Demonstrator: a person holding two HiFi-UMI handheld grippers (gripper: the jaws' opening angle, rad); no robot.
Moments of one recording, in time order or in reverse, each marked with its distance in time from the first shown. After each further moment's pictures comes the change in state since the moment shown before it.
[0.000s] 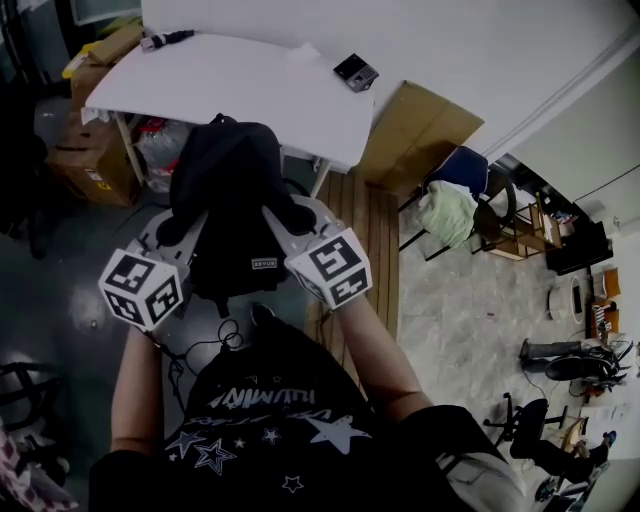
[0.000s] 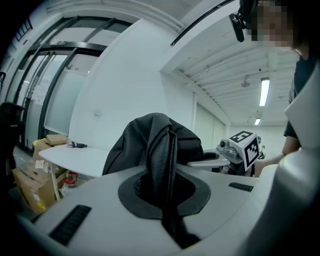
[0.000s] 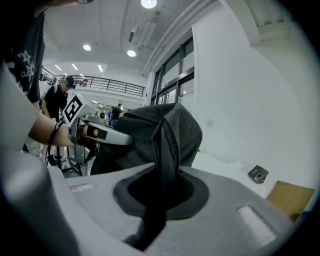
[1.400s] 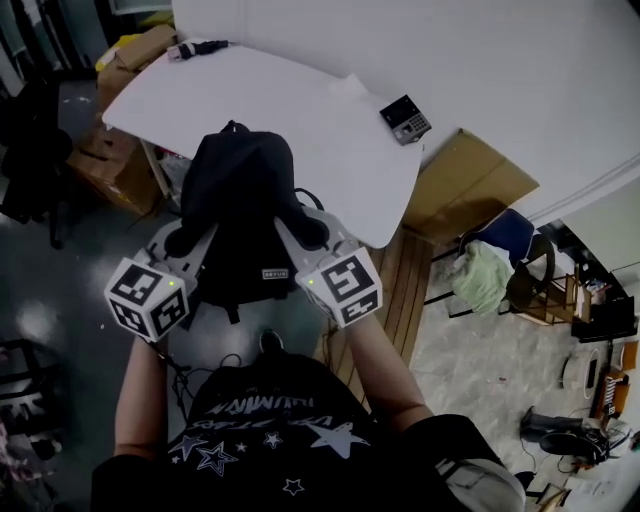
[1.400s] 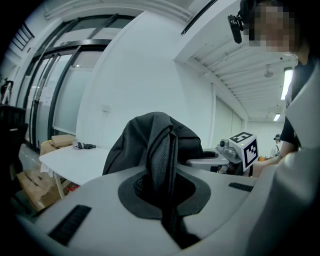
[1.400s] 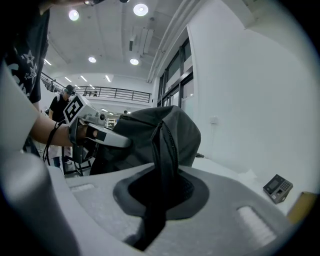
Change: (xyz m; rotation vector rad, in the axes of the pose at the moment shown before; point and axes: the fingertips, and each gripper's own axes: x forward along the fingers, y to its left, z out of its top) left arm 0.181 0.113 0.044 -0.027 0.053 0.155; right arm 0.131 -0.194 -0.006 0.016 -0.066 0.142
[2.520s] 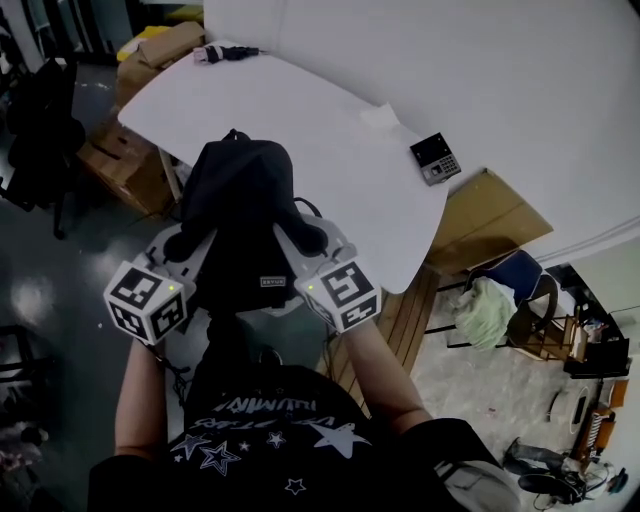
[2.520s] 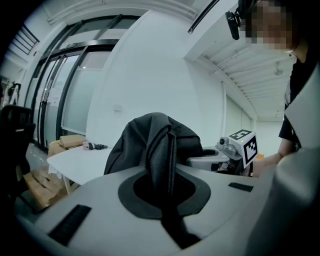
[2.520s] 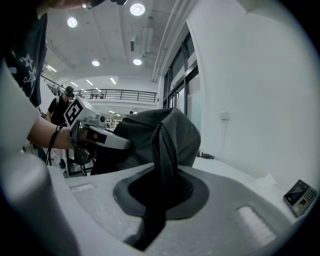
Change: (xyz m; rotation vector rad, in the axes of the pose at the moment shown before) left arm 0.015 0.105 0.009 -0.021 0.001 0.080; right arm 0.110 -0.018 0.015 0.006 0.003 0.103
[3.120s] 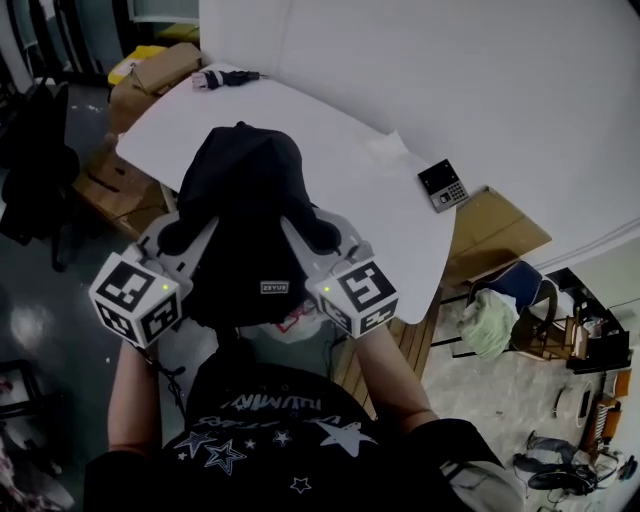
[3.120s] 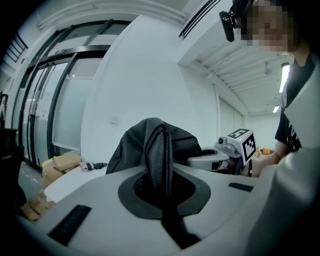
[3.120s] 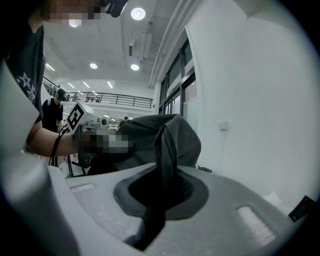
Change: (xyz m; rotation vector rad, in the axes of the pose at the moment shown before) left arm 0.015 0.093 0.084 0.118 -0.053 -0.071; right arm 0.083 -0.035 0.076 0.000 -0.076 -0.058
